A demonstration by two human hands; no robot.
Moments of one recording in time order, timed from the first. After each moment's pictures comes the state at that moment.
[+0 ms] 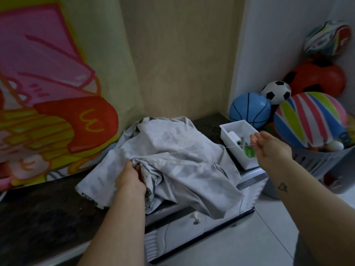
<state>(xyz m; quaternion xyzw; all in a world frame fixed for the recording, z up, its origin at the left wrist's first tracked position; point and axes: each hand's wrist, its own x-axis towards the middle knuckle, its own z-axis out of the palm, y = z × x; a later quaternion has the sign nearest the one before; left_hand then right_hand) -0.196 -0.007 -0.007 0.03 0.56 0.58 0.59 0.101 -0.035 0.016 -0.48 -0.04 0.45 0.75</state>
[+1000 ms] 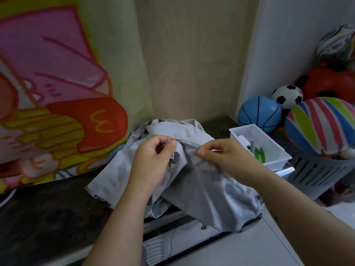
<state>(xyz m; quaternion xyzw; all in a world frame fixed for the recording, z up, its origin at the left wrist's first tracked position) -0.182 -0.051 0.062 0.61 0.52 0.48 0.36 -0.002 -0.069 0.067 -0.57 -0.62 0.40 0.37</state>
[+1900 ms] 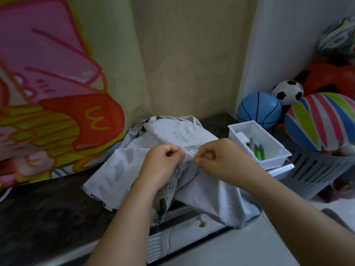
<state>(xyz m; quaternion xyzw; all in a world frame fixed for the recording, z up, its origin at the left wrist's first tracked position) -0.170 -0.034 0.037 0.63 0.56 0.37 0.39 -0.012 -0.072 0.066 -0.62 -0.69 0.24 0.28</state>
